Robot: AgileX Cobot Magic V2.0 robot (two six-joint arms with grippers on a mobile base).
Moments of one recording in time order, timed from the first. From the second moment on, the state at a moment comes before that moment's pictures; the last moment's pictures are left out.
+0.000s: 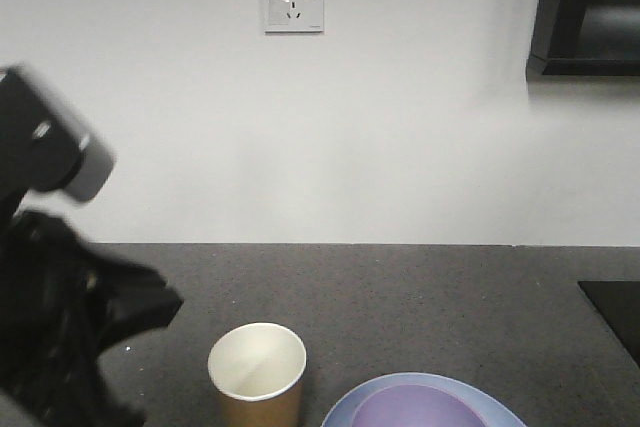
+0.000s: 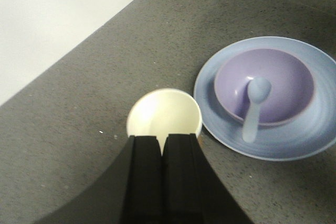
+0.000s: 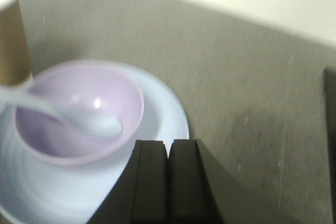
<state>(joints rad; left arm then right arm) -0.79 1.02 -1.15 0.15 0.77 0.03 0.18 0.52 -0.51 0.22 0.48 -0.35</state>
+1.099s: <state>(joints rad) -0.79 0.60 -0.42 0.16 0.13 -0.18 0.18 0.23 -0.35 0.26 0.39 -0.36</state>
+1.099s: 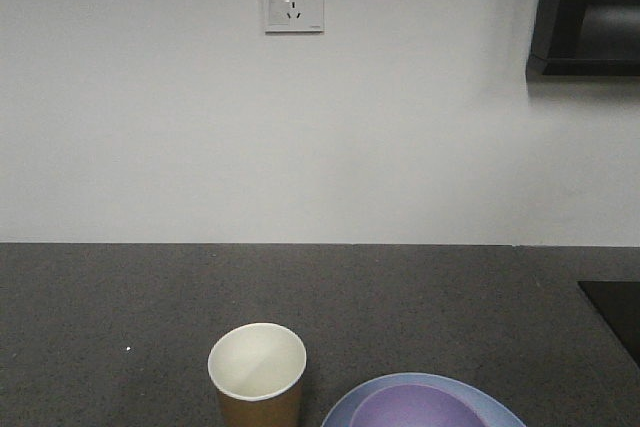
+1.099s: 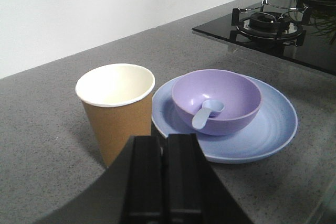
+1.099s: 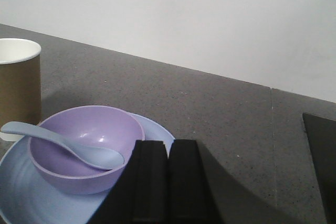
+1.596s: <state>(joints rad) -0.20 0.17 -0.04 0.07 0.01 -0.02 0.18 0.23 -0.35 0.26 0.39 -0.36</state>
